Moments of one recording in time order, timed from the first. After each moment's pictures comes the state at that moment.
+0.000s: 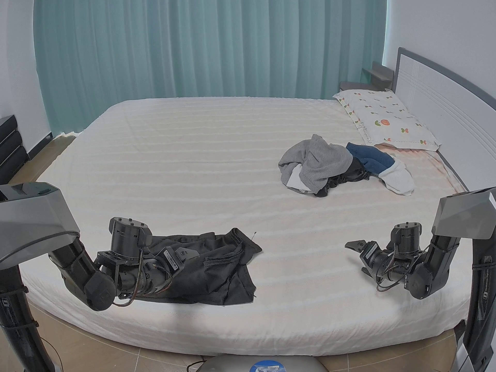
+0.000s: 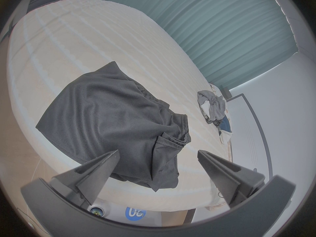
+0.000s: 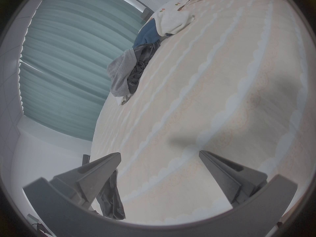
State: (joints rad) left arm -0.33 2.08 -0.55 -0.85 -0.11 -0.93; right arm 0.16 2.35 -0.58 -1.21 0.14 0.97
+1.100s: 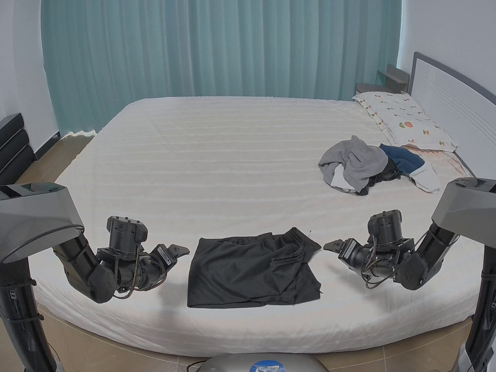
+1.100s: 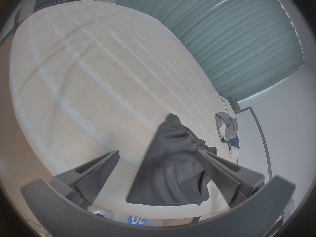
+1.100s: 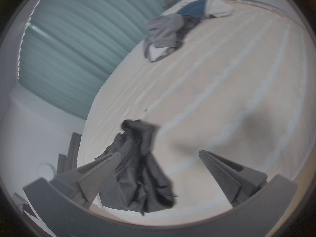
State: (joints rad) left arm -0.26 2.15 -0.60 -0.85 -0.11 -0.93; right arm 0.37 2.20 -0.74 -0.80 -0.01 0.84
